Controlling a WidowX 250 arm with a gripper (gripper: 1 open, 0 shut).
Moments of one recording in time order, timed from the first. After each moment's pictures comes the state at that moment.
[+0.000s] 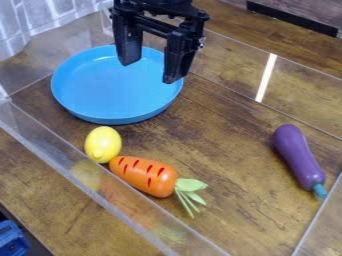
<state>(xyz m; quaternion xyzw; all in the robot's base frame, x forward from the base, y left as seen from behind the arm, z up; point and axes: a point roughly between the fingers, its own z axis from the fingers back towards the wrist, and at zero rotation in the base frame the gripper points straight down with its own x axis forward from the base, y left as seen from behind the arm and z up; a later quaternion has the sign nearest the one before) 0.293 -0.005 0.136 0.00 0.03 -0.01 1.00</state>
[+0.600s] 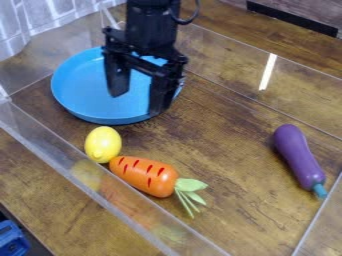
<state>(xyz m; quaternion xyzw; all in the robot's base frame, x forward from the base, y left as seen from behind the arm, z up) 0.288 0.017 0.090 0.00 0.05 -0.01 1.00</state>
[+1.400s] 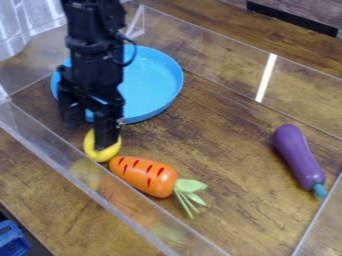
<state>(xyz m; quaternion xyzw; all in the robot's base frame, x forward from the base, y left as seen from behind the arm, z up) 0.253 0.056 0.048 -0.01 0.04 -0.05 1.00</state>
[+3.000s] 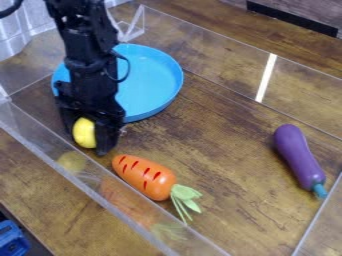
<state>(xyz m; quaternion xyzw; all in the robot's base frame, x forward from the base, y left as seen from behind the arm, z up) 0.271 0.061 0.019 0.00 0.00 0.01 1.00</state>
